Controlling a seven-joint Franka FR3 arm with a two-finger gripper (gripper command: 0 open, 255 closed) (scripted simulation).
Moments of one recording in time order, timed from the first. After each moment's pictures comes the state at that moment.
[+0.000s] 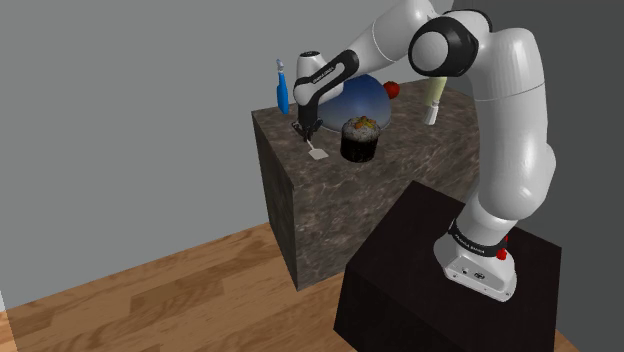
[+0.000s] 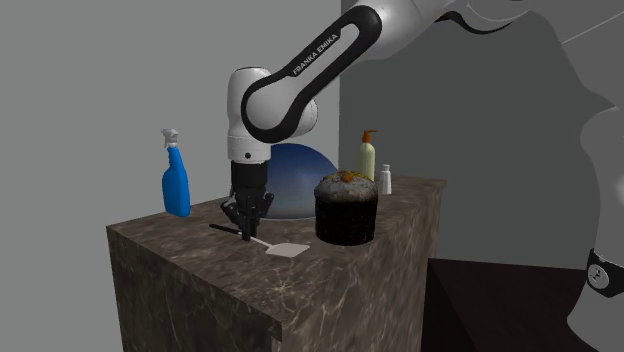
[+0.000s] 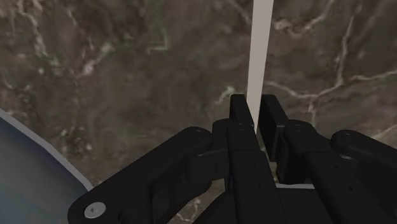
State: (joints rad) arm -0.07 0.54 -0.03 -1.74 -0.01 2.34 0.37
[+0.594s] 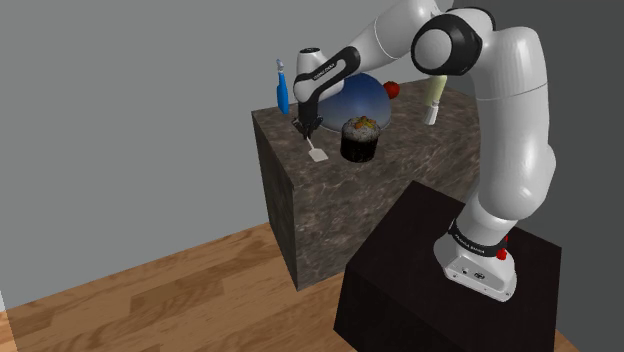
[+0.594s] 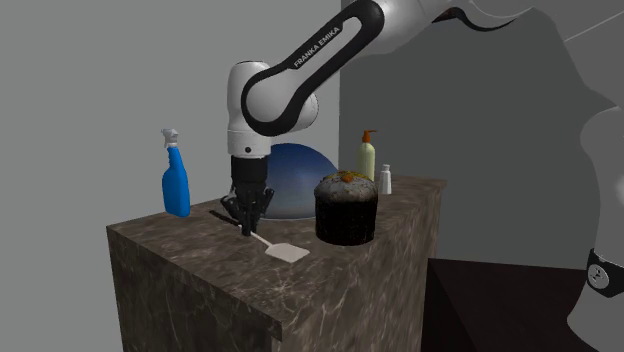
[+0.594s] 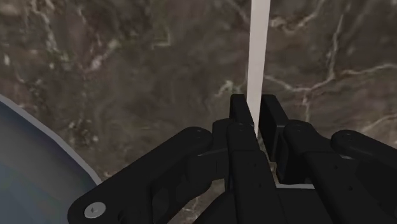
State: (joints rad) arm -0.06 0.52 -0.03 -1.74 -0.01 2.32 0.37
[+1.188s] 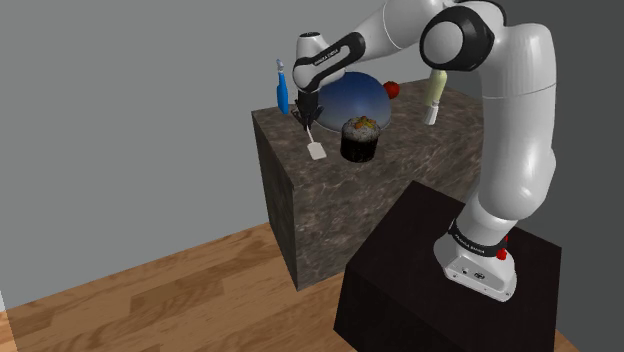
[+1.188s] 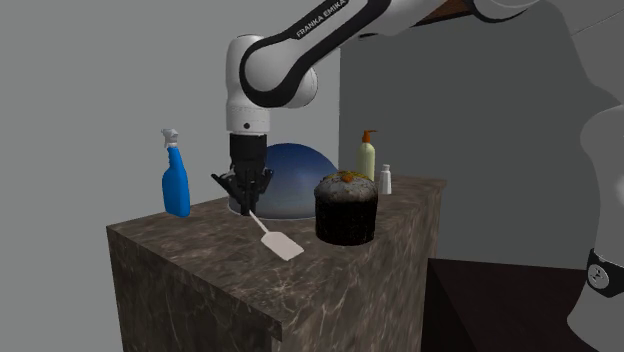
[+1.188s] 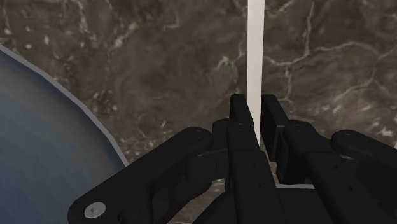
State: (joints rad) arm -0.06 0.46 -0.04 -1.71 -0.01 2.23 0.37
